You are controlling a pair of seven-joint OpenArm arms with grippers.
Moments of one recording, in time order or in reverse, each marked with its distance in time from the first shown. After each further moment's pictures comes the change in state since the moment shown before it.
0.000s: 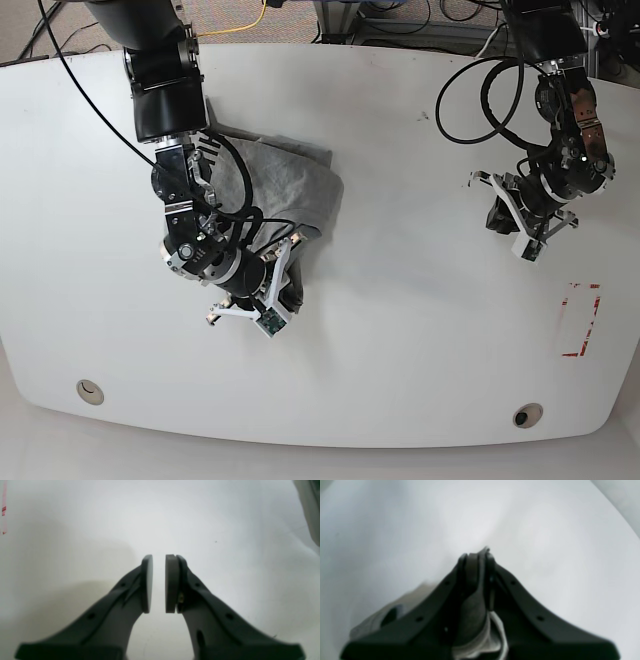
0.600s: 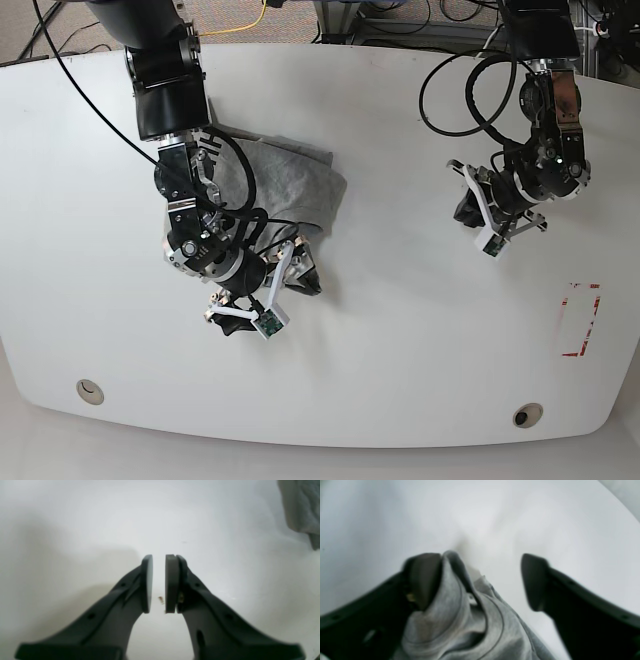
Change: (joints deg) left arm 0.3 -0.3 9.0 0.3 -0.1 0.0 0.0; right arm -0.7 -0.3 -0.1 0.6 0.1 -4.8 0.8
